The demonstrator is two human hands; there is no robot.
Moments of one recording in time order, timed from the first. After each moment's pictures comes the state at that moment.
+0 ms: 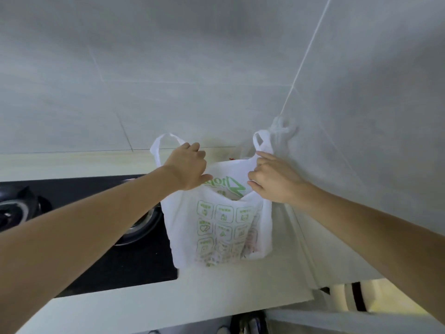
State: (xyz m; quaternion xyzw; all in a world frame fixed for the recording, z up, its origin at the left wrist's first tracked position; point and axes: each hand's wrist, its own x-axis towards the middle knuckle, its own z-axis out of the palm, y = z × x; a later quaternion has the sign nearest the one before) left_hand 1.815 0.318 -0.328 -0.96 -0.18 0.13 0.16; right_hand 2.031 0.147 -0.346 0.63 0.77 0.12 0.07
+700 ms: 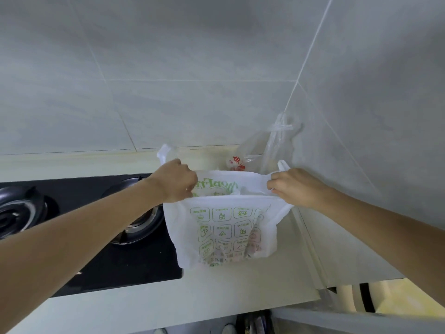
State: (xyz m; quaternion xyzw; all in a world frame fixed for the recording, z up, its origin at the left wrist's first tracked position) left_hand 1.778 0.317 -0.337 -0.96 -0.18 0.19 0.06; right_hand 2.078 0.116 -0.384 0.64 0.76 0.09 0.08
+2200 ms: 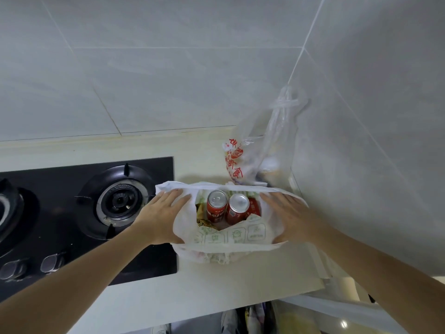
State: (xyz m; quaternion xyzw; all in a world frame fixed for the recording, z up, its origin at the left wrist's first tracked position) left_hand 1.727 0.287 -0.486 -0.95 -0.26 0.18 -0.08; right_hand 2.050 0.049 -0.503 0.77 0.62 -0.16 0.08
